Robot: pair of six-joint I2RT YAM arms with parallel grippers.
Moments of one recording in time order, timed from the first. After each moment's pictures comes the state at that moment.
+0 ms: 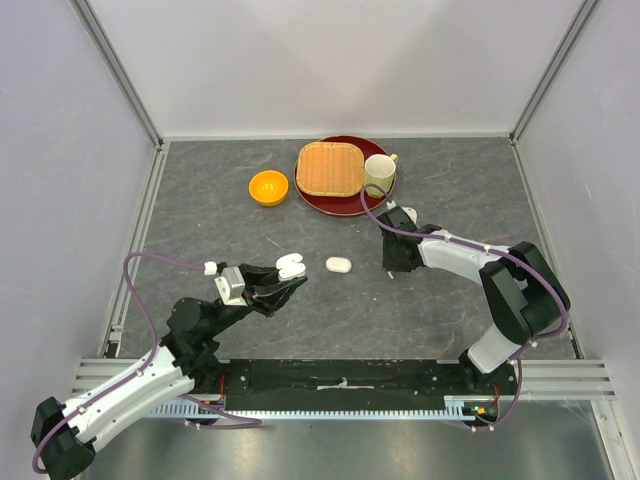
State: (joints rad) left arm -0.82 0.43 0.17 0.63 0.24 -0.12; right arm 0.55 1.63 0.90 -0.41 0.21 0.59
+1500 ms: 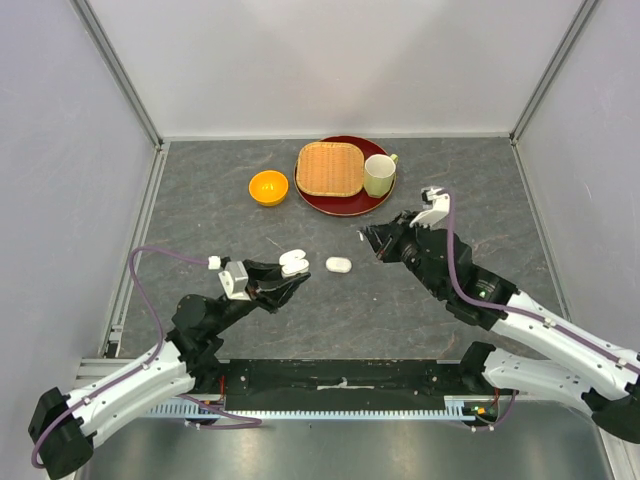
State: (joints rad) left arm -0.82 0.51 0.17 0.72 0.22 -0.15; right arm 0.90 0.91 0.84 -0.13 0.39 0.70
